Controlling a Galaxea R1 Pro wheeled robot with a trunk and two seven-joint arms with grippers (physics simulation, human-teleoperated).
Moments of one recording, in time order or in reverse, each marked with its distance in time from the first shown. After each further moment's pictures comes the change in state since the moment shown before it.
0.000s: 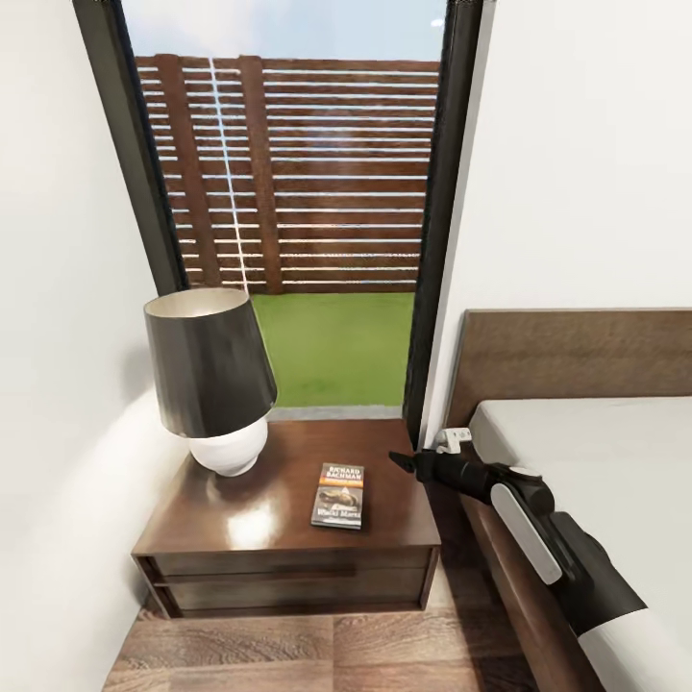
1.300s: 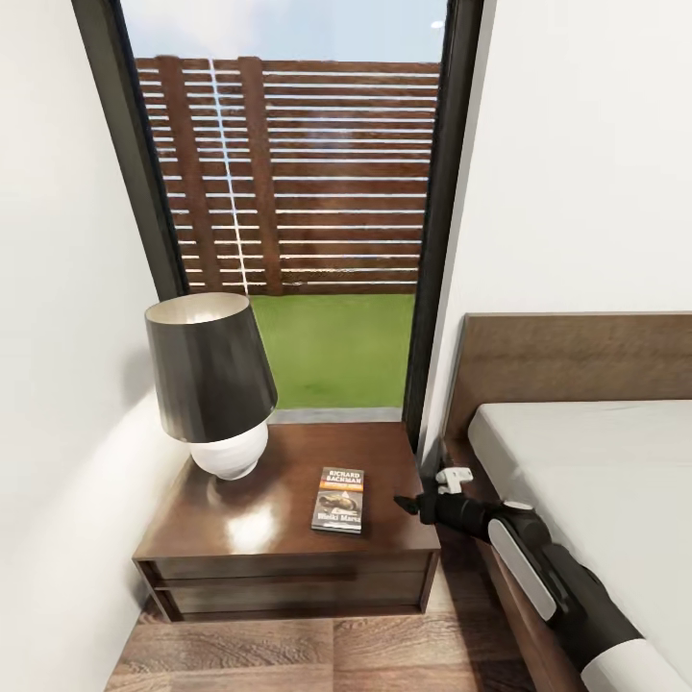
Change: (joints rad) left arm -0.001 -0.001 -0.010 0.006 0.002 0.000 -0.010; right arm 0.075 0.013 0.007 0.117 0.067 0.002 -0.013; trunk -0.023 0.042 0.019
